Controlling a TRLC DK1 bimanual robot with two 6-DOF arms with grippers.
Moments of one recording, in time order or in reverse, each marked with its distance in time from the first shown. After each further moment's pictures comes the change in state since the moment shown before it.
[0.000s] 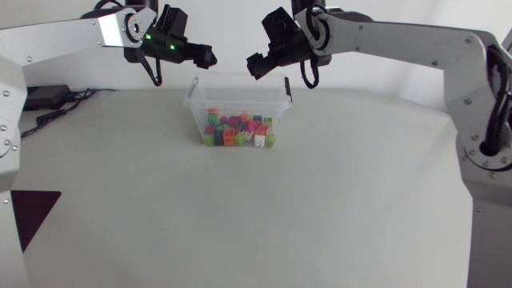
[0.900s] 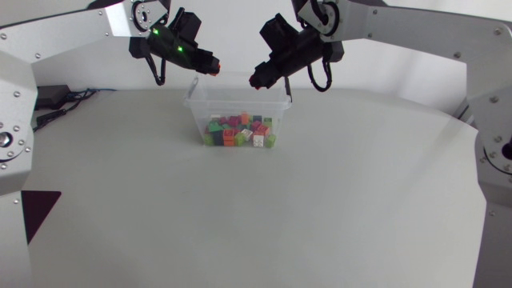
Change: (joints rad) left arm -0.042 0.038 0.118 -0.254 0.043 0.081; right arm 0.003 -0.045 0.011 -0.314 -0.175 -0.072
